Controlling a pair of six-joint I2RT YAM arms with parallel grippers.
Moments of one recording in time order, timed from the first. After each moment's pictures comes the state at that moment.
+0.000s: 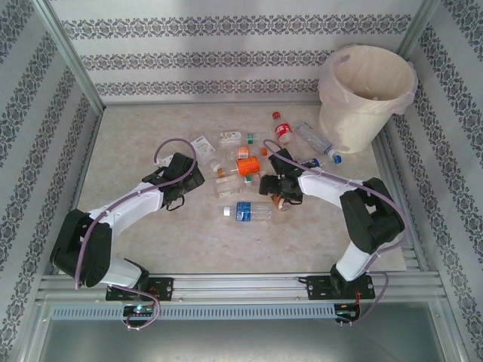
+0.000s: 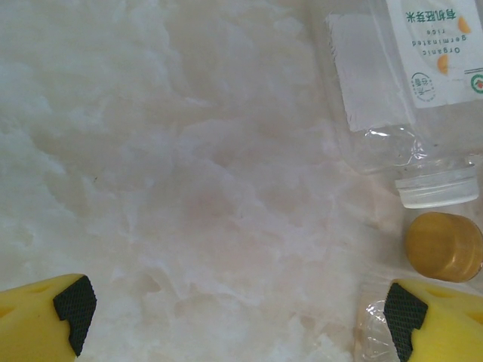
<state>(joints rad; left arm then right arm) -0.42 1.42 0.85 -0.43 -0.31 -0.90 0.49 1.71 0.98 -0.49 0.04 0.65</state>
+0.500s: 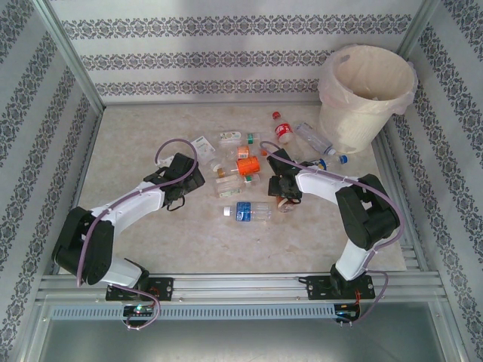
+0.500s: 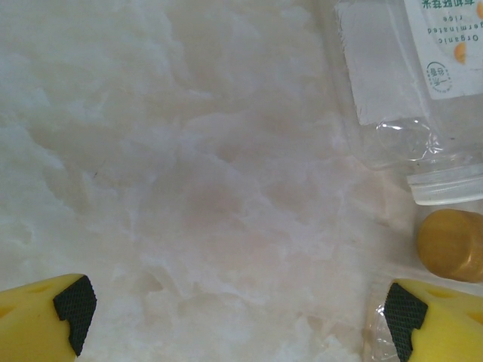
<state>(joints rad) -0.42 1.44 0.85 -0.43 -0.30 -0.90 0.49 1.74 1.01 -0.51 0.15 0.60</state>
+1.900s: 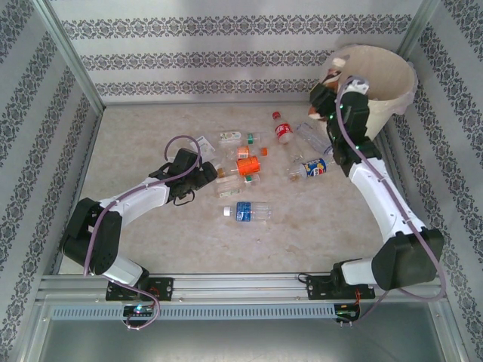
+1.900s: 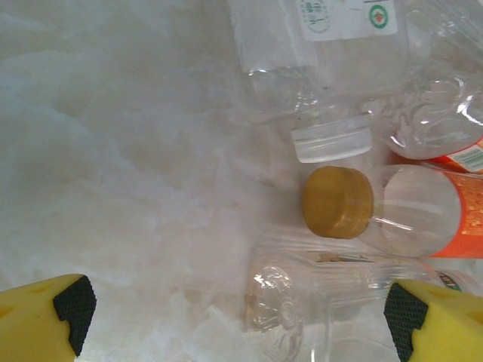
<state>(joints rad) -0.42 1.52 0.89 -0.29 -0.05 -0.95 0.13 1.37 1.26 0.02 0.10 0.57</state>
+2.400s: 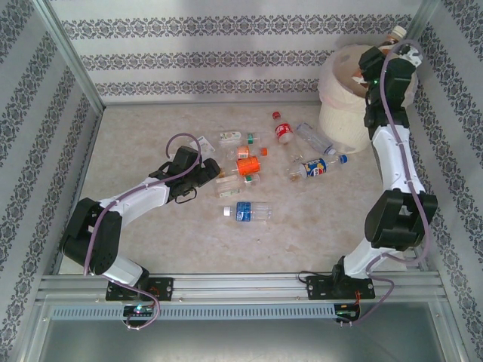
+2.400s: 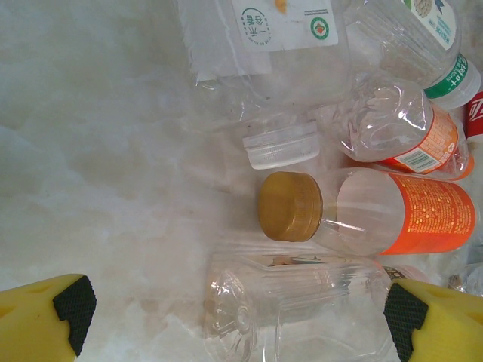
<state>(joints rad) -0.42 1.52 0.89 -0.22 -0.01 -0.96 -0.17 1.67 1.60 0.05 0.02 0.72</state>
